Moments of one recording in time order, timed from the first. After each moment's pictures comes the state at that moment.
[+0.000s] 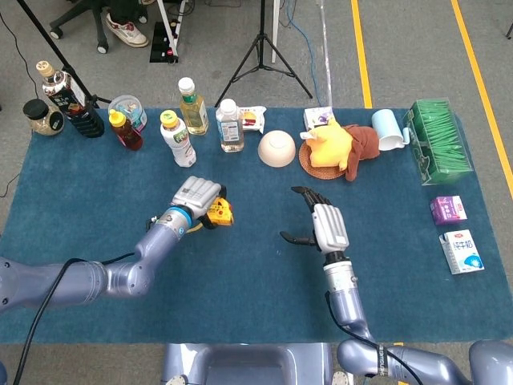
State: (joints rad) left arm -1.44 -1.32 0.04 -1.63 0.22 0.77 0.51; right arm 0.57 -1.76 0.35 -1.56 -1.13 1.27 -0.18
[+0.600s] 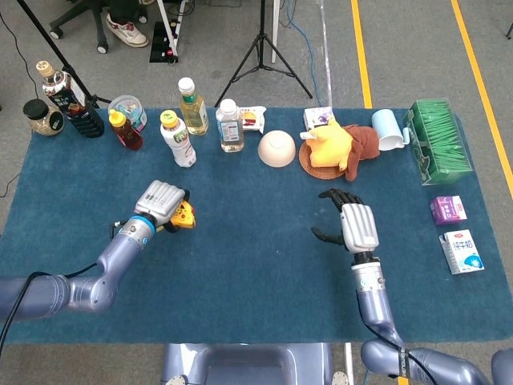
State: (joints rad) left arm -1.28 -1.27 0.14 -1.68 0.41 0.87 0.57; right arm 0.52 -1.66 0.29 -1.49 -1.22 1.31 -0.16
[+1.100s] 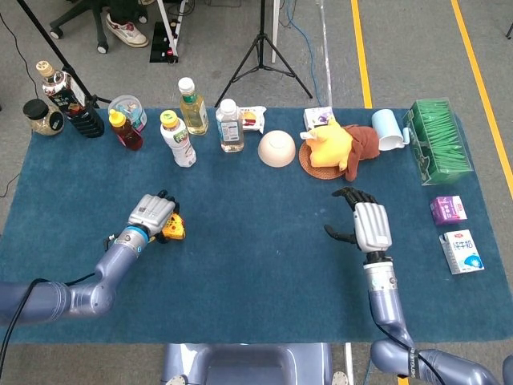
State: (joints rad) left arm -1.18 -1.34 0.13 -1.60 0.42 0.86 0.55; right arm 0.49 -1.62 0.29 -1.47 -1.22 1.32 -0.15
